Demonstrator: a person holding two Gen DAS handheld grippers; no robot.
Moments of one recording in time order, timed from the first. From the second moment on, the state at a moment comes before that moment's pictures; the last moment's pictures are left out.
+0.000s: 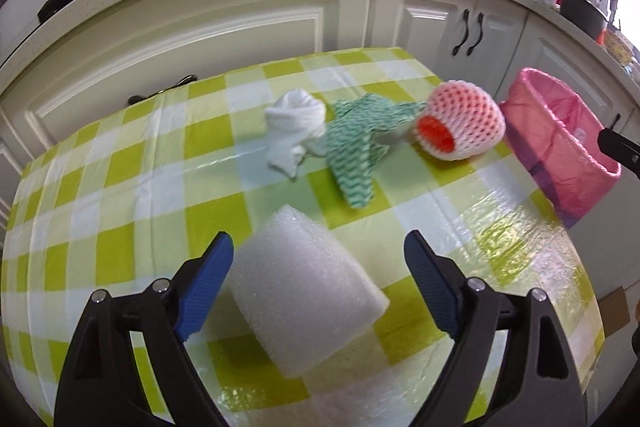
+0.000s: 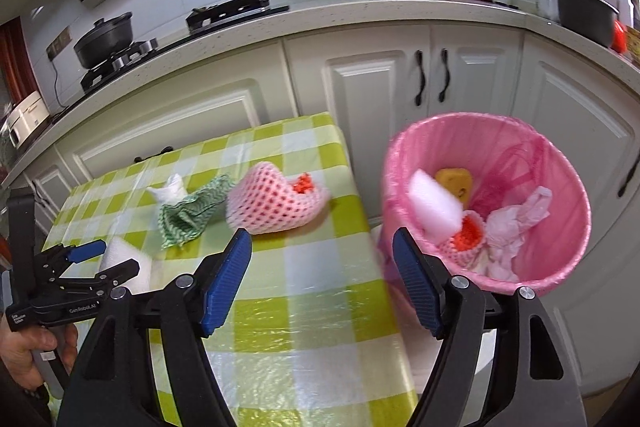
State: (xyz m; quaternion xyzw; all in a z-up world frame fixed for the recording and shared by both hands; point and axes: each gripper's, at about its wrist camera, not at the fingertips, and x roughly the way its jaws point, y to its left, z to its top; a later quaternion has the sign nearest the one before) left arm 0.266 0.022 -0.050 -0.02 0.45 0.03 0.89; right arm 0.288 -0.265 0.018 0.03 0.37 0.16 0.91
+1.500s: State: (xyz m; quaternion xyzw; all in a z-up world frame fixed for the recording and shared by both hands) left arm 0.234 0.094 -0.082 -0.10 0.50 0.04 0.86; right arm 0.378 -0.152 -0.039 -0.06 0.42 0.17 0.89
